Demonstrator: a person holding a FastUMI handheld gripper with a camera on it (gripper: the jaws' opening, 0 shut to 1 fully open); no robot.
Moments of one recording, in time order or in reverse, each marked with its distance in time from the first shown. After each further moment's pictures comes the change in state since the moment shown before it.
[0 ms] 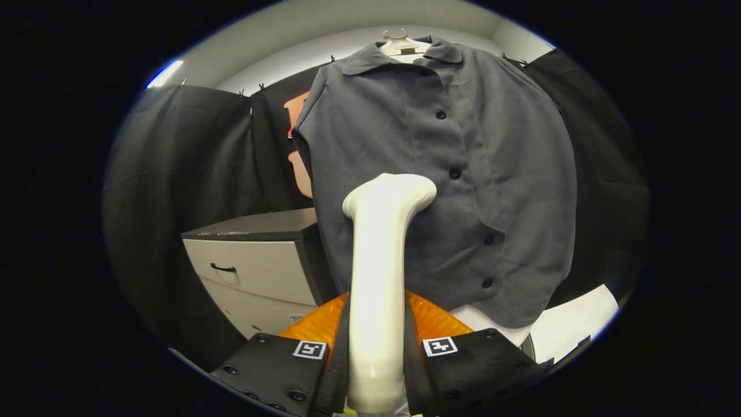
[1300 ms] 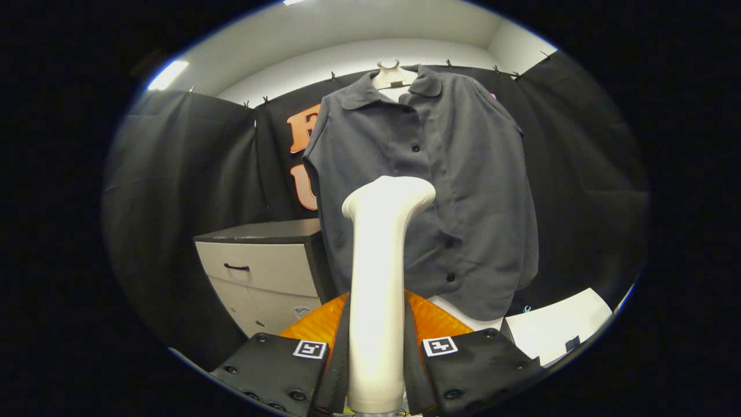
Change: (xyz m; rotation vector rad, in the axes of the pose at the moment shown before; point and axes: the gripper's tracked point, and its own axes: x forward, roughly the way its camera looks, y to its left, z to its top) arm -0.100 -0.023 0.040 -0.001 -0.112 -0.022
